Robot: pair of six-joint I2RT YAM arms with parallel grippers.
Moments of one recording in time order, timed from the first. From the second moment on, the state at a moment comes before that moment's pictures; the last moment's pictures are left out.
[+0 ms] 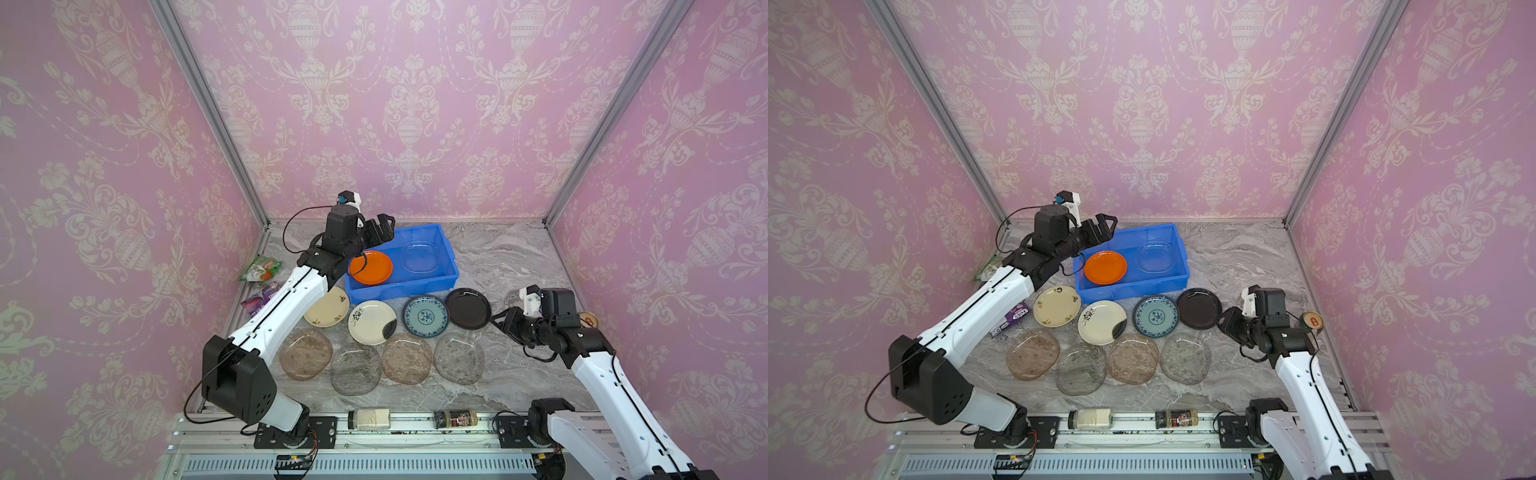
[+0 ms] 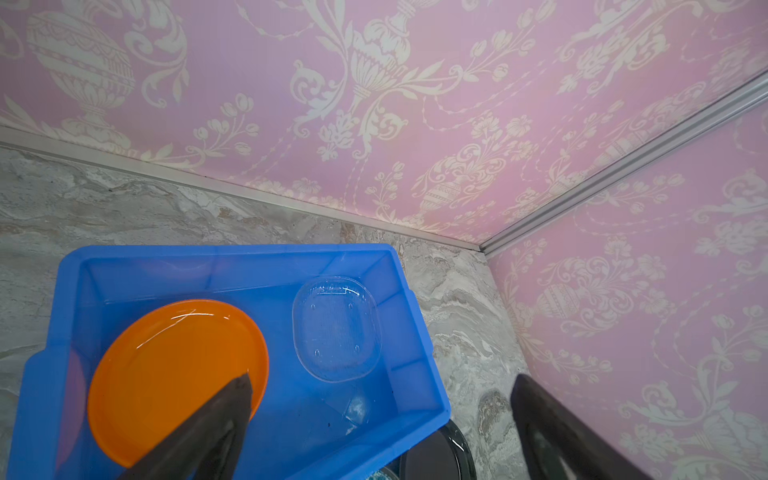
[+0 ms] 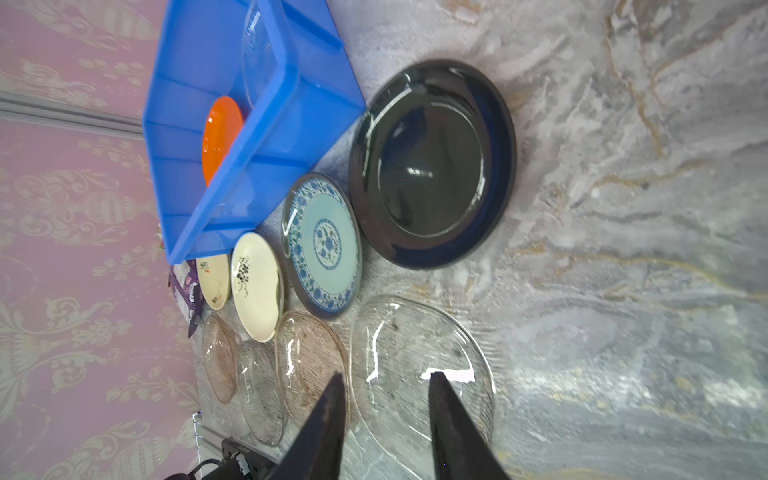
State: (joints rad) left arm -0.40 1.47 1.37 -0.25 0.08 -0.63; right arm 0.02 0.84 0.63 -0.73 -0.42 0.63
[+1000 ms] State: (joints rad) left arm -0.50 1.53 1.27 -0.36 0.28 -0.50; right arm 0.15 1.05 0.40 -0.58 -0.42 0.71
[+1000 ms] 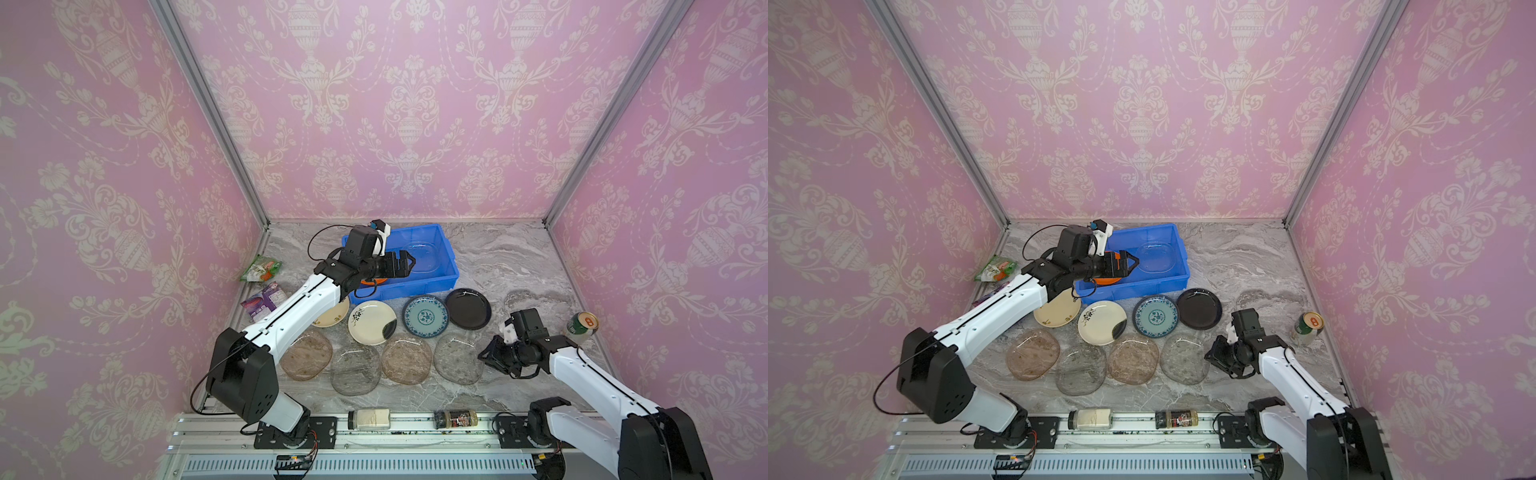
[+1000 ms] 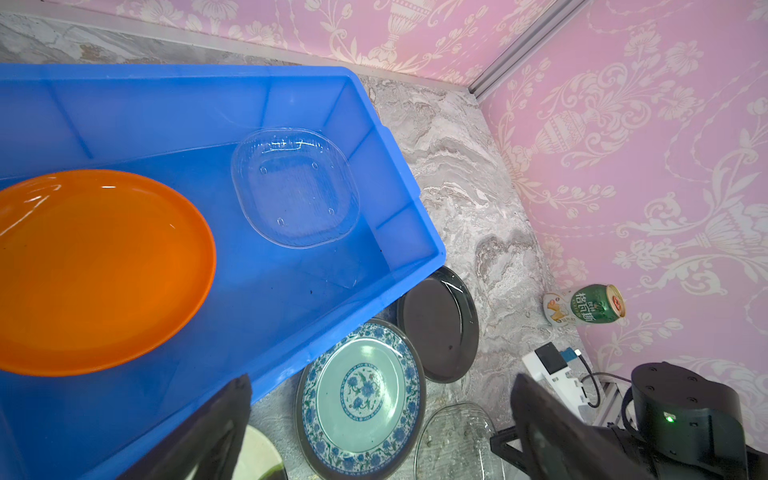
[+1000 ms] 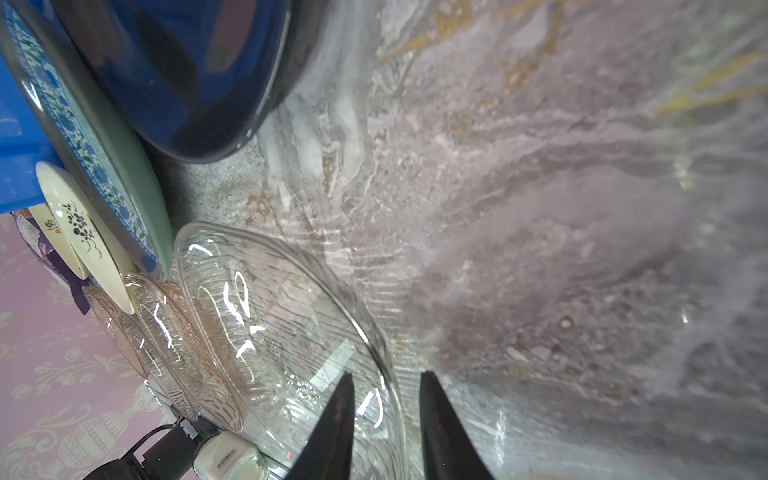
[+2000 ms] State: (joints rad) left arm -0.50 1.57 1.27 -0.35 0.29 -0.45; right arm 0.15 0.90 0.52 -0.79 -0.37 0.68
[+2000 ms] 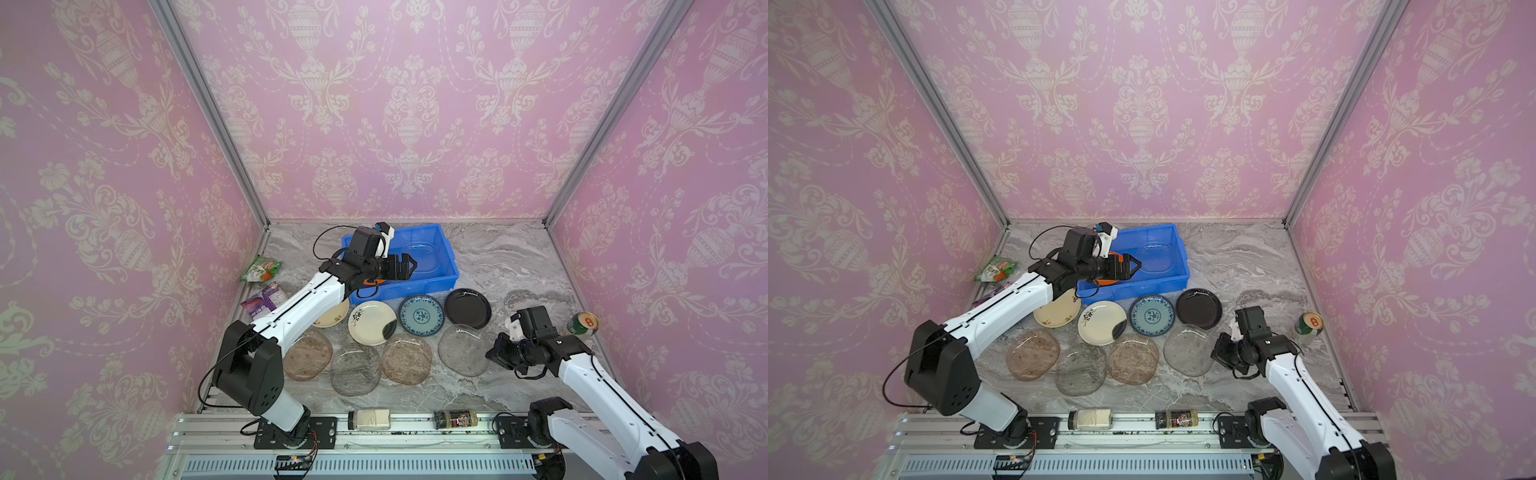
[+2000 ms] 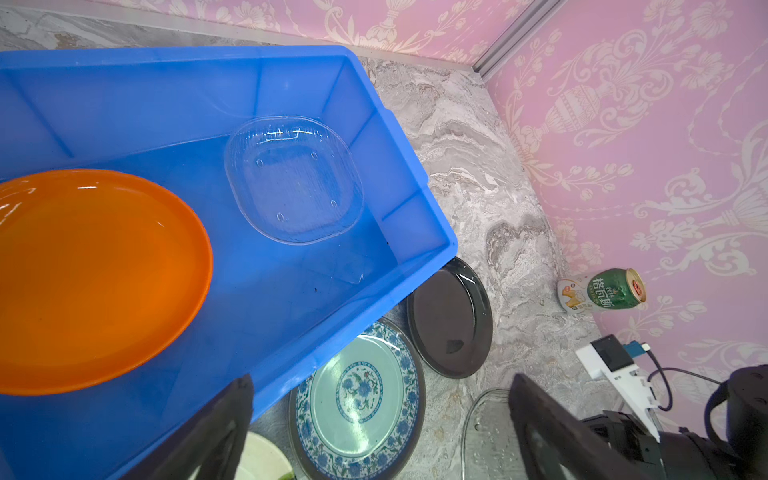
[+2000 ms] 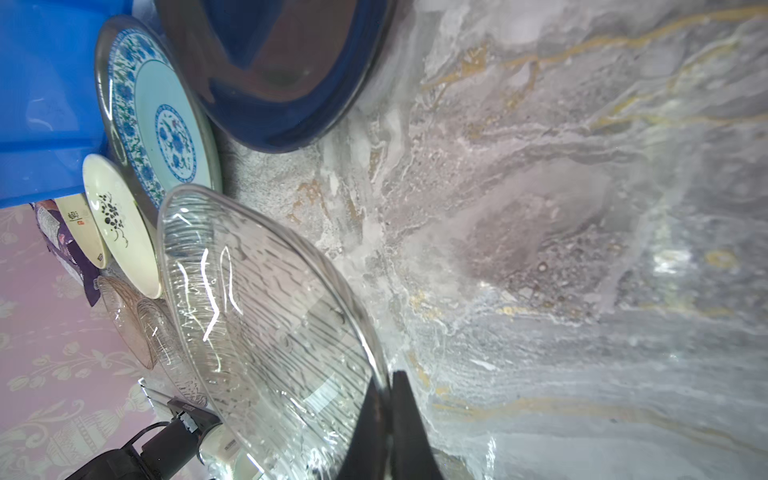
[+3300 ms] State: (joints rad) left arm -0.50 1.68 1.42 -0.43 0.32 -0.38; right arm 0.19 1.44 1.16 -0.63 -0.42 0.57
